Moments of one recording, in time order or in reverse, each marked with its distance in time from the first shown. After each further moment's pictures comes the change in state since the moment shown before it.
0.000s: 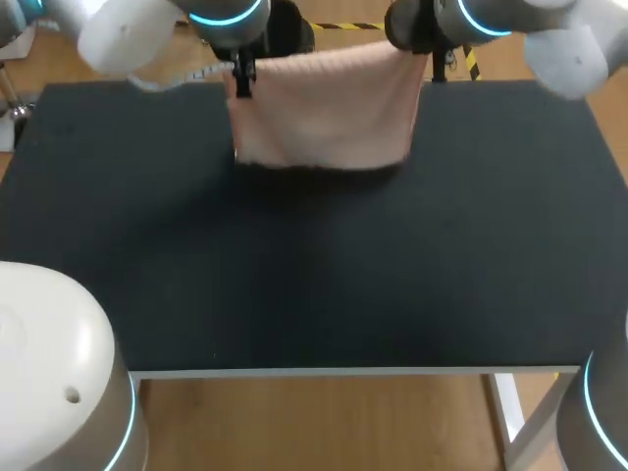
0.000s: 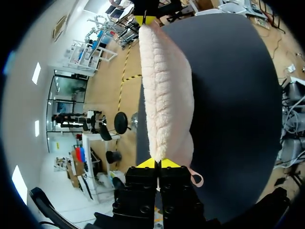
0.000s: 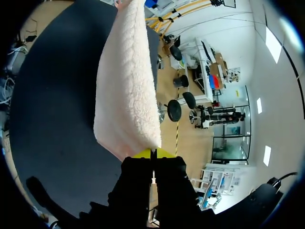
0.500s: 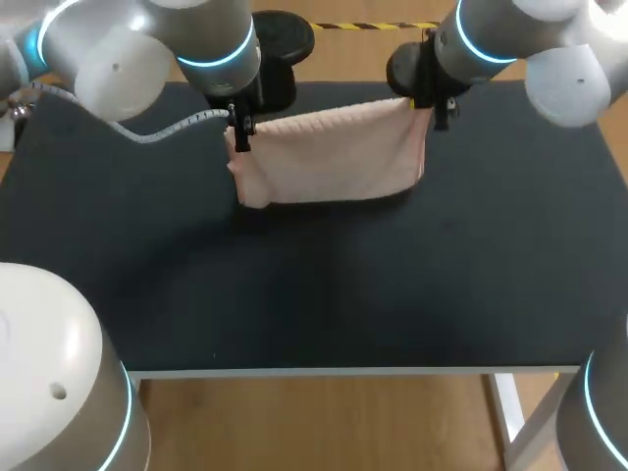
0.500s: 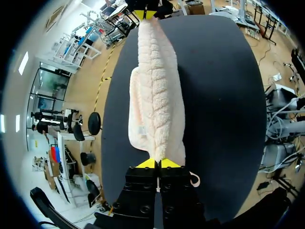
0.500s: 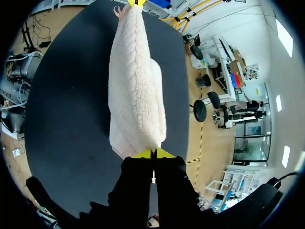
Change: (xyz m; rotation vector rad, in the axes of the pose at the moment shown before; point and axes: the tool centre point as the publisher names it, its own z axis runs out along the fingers) left arm 0.076 0.012 0.047 0.031 0.205 -0.046; right arm 0.086 -0.006 0.022 -0.005 0.221 0.038
